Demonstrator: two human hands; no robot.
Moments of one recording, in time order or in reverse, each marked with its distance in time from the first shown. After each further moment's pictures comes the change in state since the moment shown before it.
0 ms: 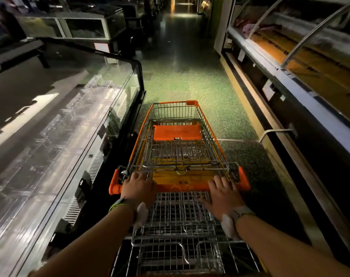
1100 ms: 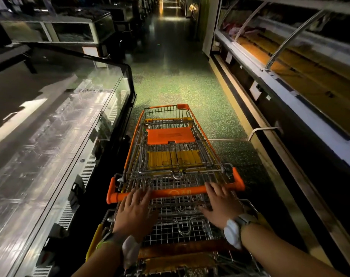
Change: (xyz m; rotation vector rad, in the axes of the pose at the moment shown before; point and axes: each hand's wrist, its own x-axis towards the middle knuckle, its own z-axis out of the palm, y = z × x) left_hand -0.065 0.005 0.054 -0.096 0.104 0.088; right_hand -0.046 0.013 -0.002 0.229 -0.116 0.043
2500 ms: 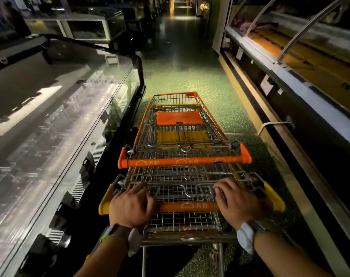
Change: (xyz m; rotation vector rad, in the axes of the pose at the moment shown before) left_hand -0.069 -0.005 0.038 0.033 0.564 0.038; right_hand -0.066 0.004 0.066 0.030 0.548 -0.050
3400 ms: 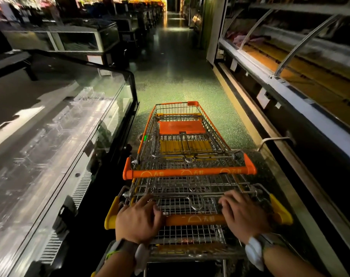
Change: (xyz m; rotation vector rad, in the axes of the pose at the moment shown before) left_hand 0.155 -0.006 0.068 -0.025 0.050 0.057; right_hand 0.151 0.039 0.028 -0.087 -0.131 0.040
